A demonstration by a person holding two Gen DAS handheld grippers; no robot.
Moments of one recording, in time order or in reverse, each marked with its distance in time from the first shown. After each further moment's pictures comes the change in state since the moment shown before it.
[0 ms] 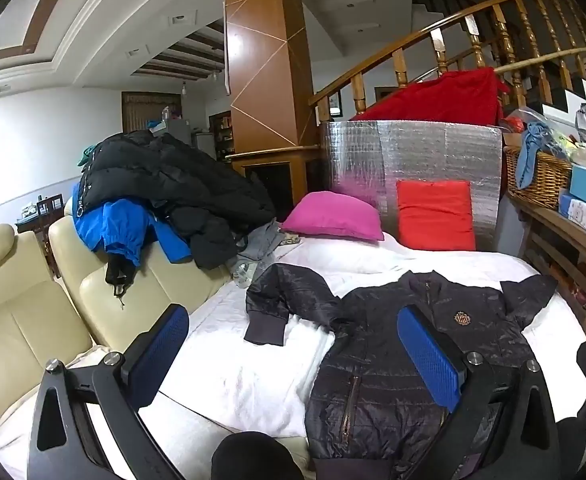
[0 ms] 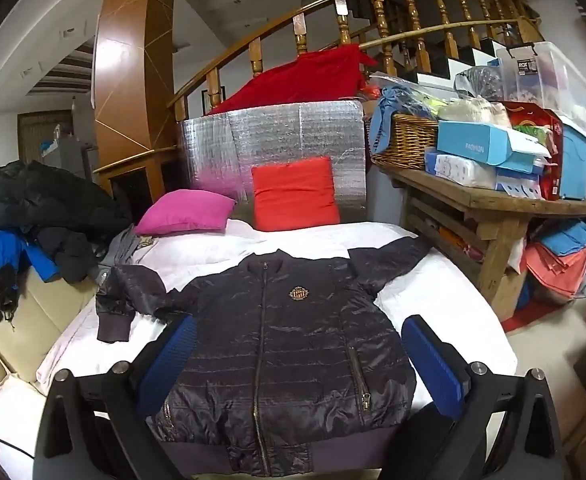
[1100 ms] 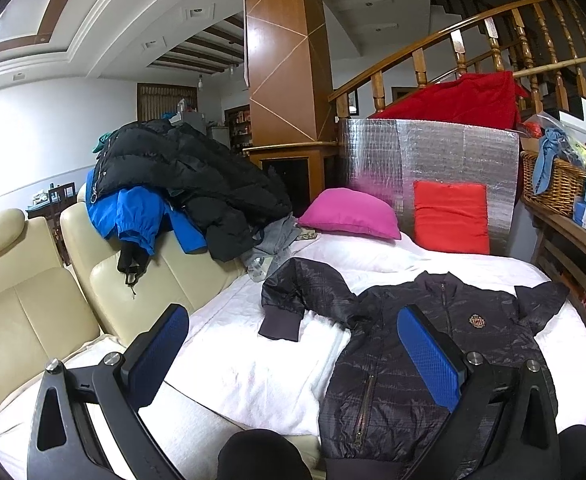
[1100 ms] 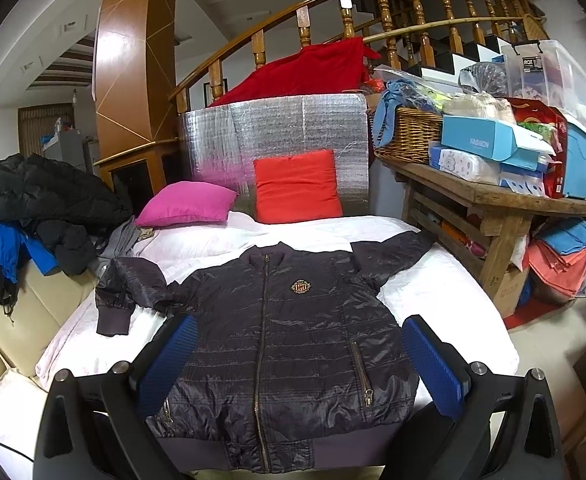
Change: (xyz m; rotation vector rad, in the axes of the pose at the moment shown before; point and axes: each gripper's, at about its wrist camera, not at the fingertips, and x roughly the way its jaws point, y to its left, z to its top) left arm 0.009 0.022 -0.005 -0.037 0.015 0.042; right arm 0.008 0.002 0.000 -0.003 0.017 -0.002
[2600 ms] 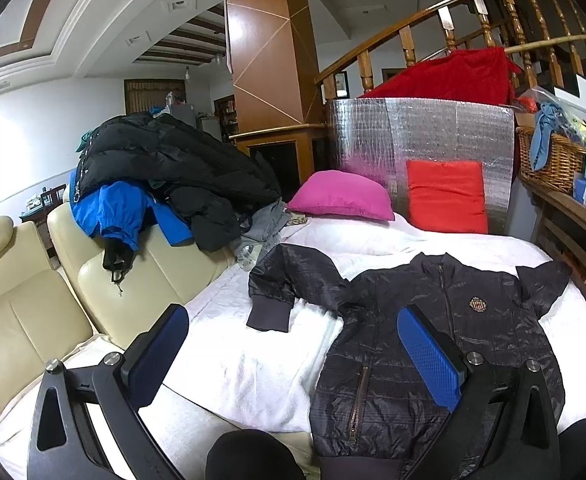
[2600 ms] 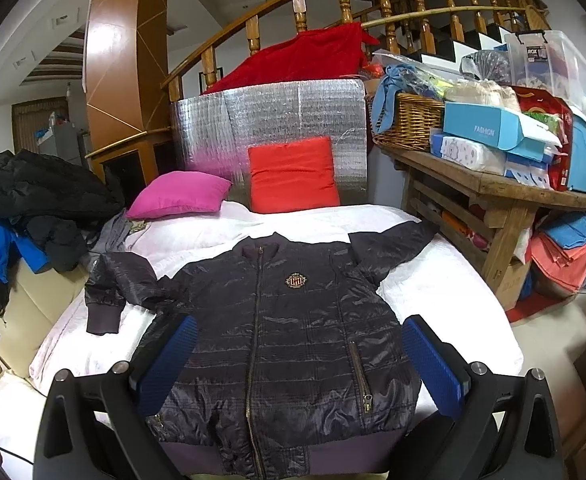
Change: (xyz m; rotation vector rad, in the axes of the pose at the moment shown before) left arm 0.033 -0.029 -0.005 0.054 0.057 -0.009; right arm 0.039 -0.008 0.006 0.006 0.049 -0.009
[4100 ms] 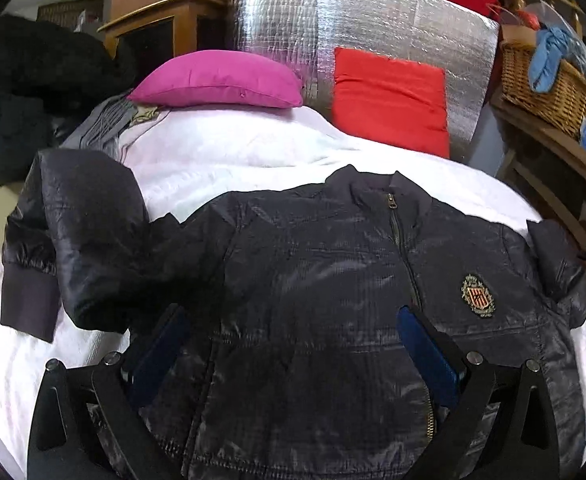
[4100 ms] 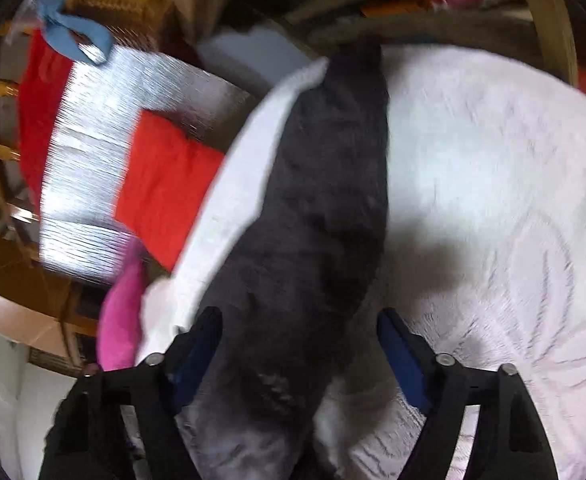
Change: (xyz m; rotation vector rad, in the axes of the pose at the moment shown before) left arm 0.342 -0.190 -0.046 0.016 0.315 -0.310; right arm 0.504 -0.336 0.025 0.899 0.390 0.190
